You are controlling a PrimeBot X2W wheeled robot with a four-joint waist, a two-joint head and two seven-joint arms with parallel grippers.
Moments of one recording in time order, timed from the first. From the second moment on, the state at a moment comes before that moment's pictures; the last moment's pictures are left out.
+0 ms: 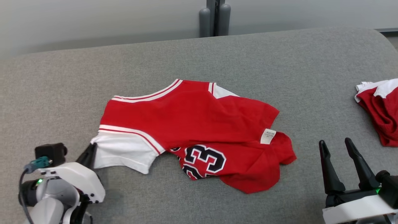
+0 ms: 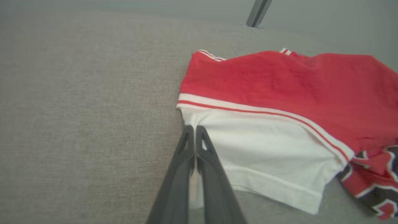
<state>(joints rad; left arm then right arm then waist) -0.22 0.34 -0.29 0.32 -0.65 0.09 0.12 0.07 -0.05 -0.01 -0.11 0.23 0.13 -0.10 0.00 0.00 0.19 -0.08</state>
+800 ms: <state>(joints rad) 0.13 0.28 -0.20 0.06 -0.74 0.23 0.04 0.05 -0.05 -0.05 -0.11 0.22 0.13 -0.08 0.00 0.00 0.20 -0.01</state>
